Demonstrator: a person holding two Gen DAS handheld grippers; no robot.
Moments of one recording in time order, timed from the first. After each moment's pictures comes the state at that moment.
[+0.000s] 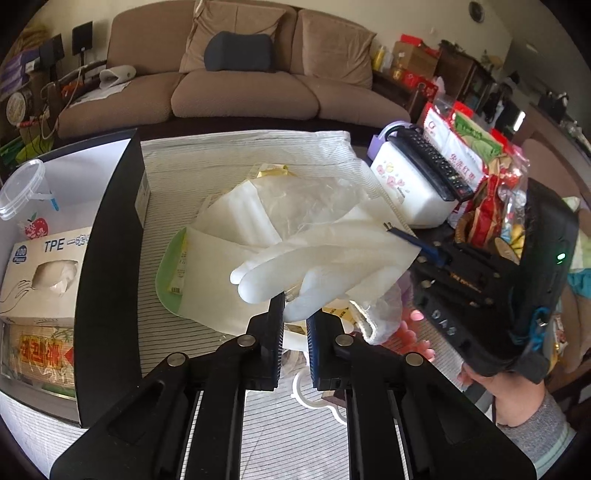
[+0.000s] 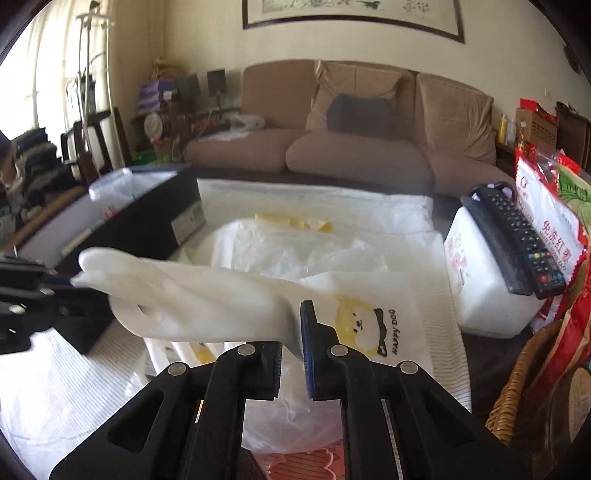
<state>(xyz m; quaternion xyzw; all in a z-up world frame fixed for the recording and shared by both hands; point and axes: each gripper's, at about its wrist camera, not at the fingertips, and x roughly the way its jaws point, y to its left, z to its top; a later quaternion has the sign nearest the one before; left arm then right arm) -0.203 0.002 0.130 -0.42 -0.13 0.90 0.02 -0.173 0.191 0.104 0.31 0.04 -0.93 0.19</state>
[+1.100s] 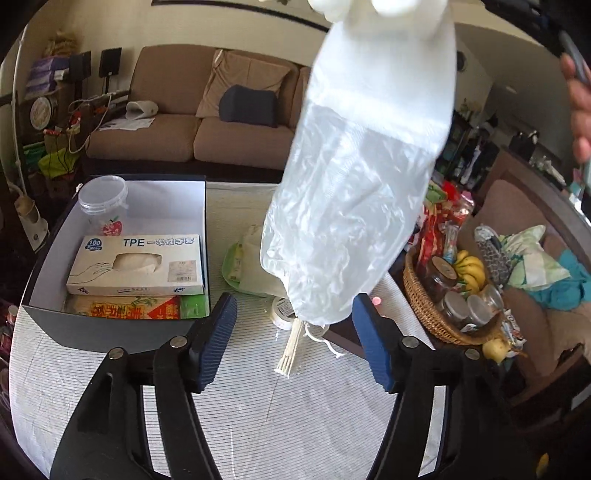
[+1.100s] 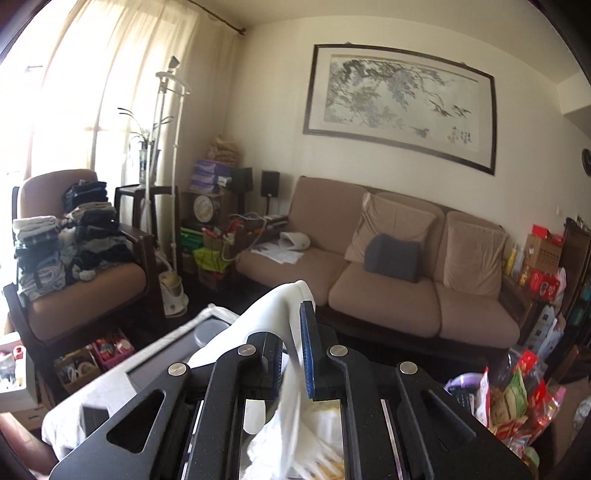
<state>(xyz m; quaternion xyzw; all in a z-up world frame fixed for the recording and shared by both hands) -0.017 -0.054 0.228 -0.32 -0.17 0.93 -0.01 -0.038 0.020 0.435 0.14 0.11 -0.95 0.24</state>
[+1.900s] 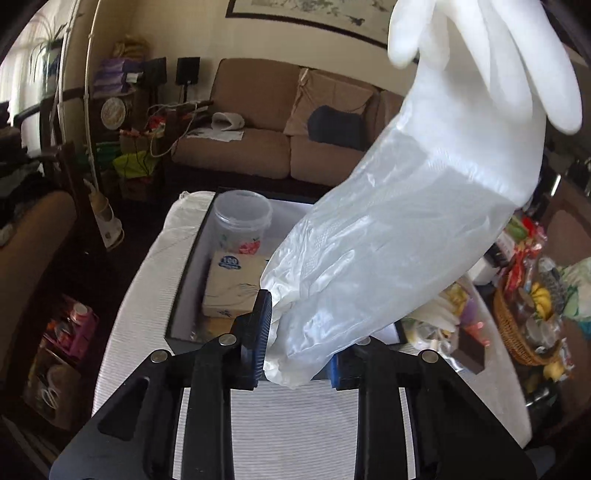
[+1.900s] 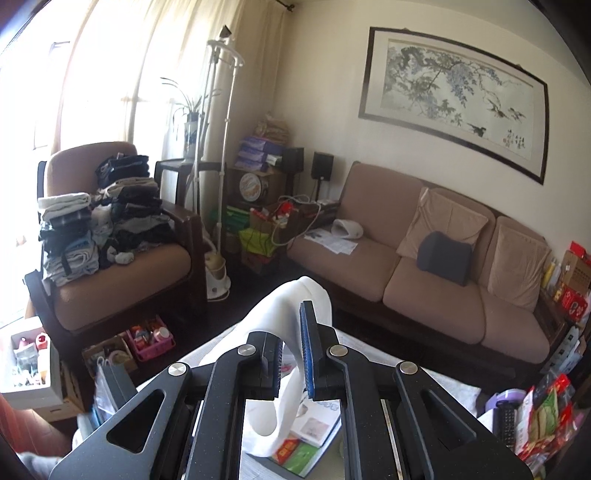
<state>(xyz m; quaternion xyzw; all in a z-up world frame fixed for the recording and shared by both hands) 0.024 -0.247 0.222 -0.32 -0.16 0.92 -0.15 -0.052 -0.151 0.413 0.19 0.14 -0.92 0.30</state>
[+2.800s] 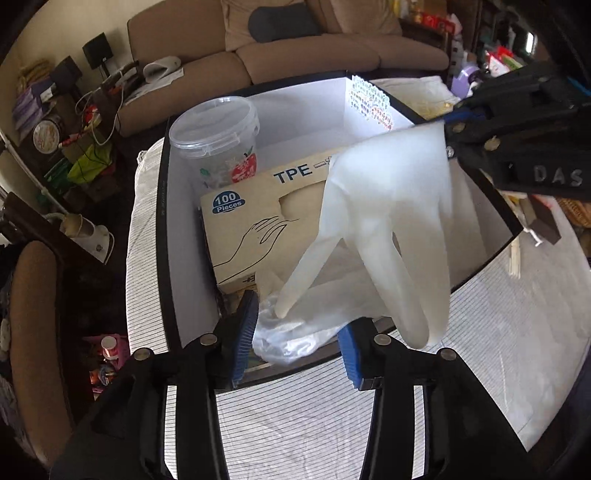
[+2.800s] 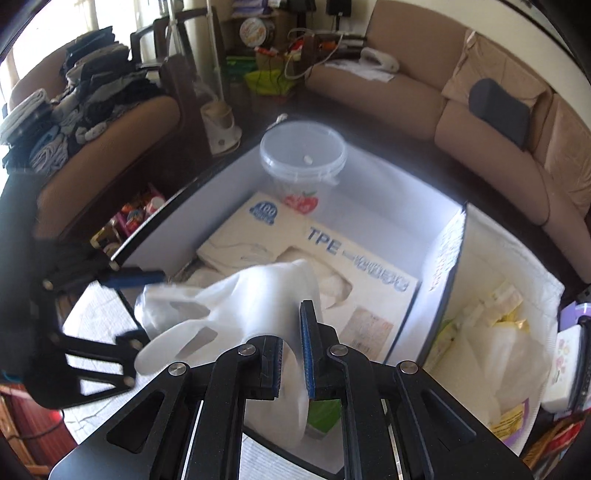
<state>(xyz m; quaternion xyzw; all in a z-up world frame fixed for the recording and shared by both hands) -0.076 -0.269 0.099 -0.51 -0.01 0.86 -0.06 -0.182 -0.186 0.155 0.47 0.18 -0.81 0.31</state>
